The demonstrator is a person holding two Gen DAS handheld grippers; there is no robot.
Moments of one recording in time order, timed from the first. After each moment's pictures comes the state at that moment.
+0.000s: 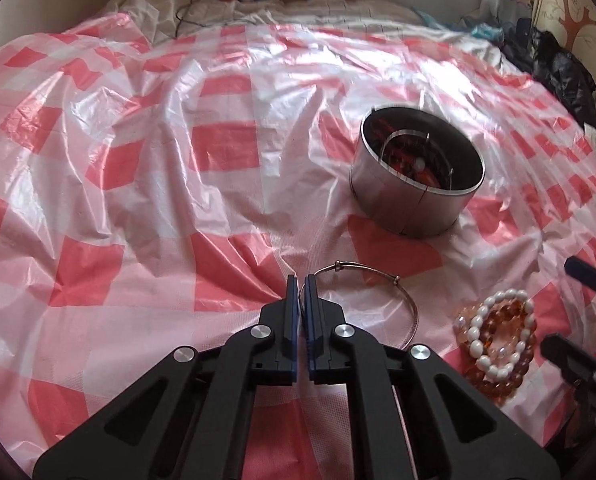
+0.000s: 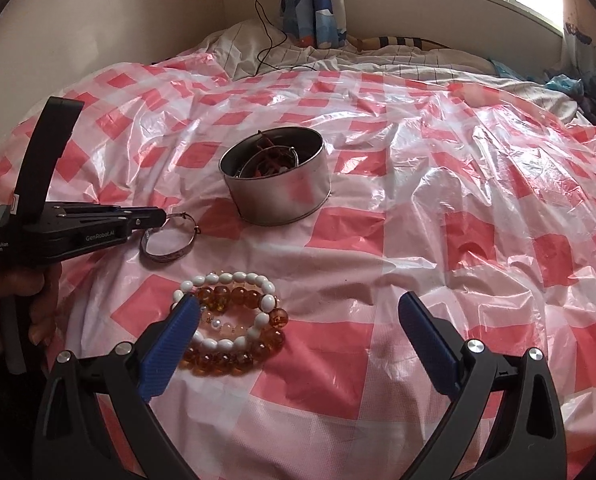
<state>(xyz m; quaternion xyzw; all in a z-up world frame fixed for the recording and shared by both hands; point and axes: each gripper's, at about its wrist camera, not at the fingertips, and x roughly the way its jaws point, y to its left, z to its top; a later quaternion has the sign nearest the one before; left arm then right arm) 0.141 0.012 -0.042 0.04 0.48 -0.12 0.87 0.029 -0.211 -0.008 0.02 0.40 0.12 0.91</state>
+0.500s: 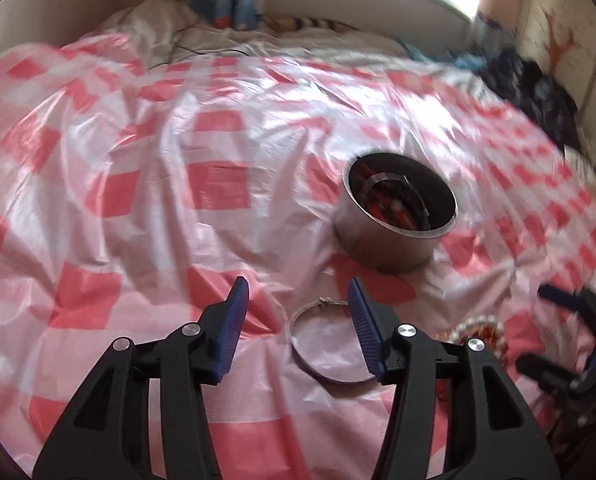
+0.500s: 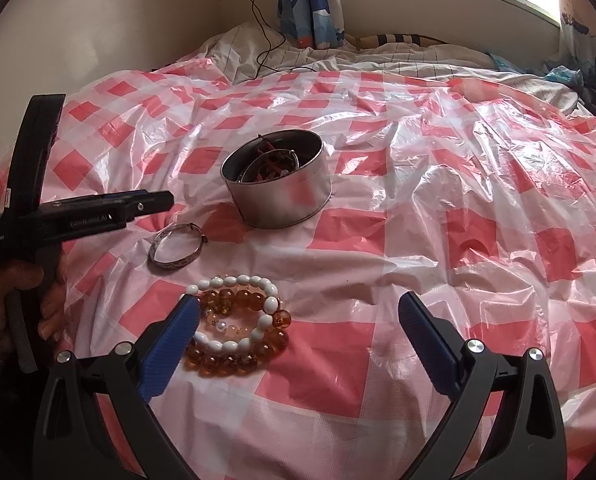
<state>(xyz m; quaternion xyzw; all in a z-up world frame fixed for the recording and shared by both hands) 0.136 0.012 -0.025 0.02 0.43 -0.16 0.89 0.028 -0.214 -0.005 0.03 0.40 0.12 0.91</state>
